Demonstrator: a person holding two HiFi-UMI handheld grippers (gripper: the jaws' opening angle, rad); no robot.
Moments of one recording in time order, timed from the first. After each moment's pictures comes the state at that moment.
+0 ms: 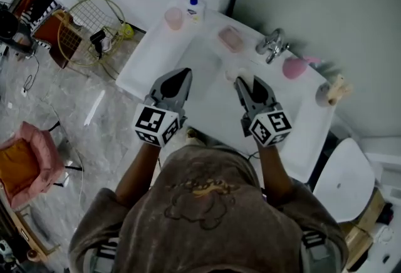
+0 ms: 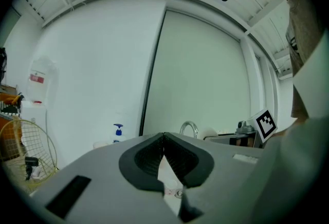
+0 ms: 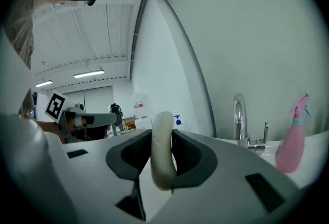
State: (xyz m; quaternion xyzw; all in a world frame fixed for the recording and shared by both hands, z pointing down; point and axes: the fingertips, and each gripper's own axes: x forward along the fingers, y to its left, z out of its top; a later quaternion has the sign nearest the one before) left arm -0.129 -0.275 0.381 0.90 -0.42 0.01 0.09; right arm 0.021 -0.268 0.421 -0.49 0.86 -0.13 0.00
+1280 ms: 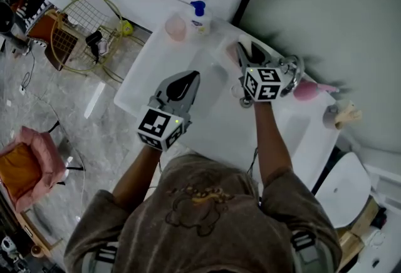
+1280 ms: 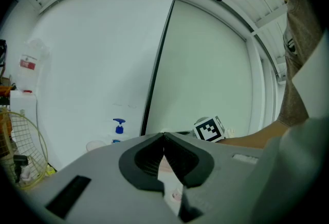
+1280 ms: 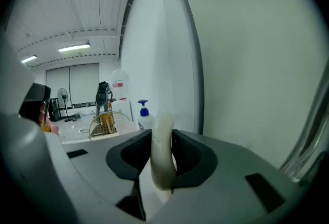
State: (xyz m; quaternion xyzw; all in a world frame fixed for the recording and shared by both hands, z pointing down) left arm -0.123 -0.394 0.419 0.91 -0.39 0.04 0.13; right arm 0.023 -0.514 0.509 -0.54 0.83 -0.12 -0.12
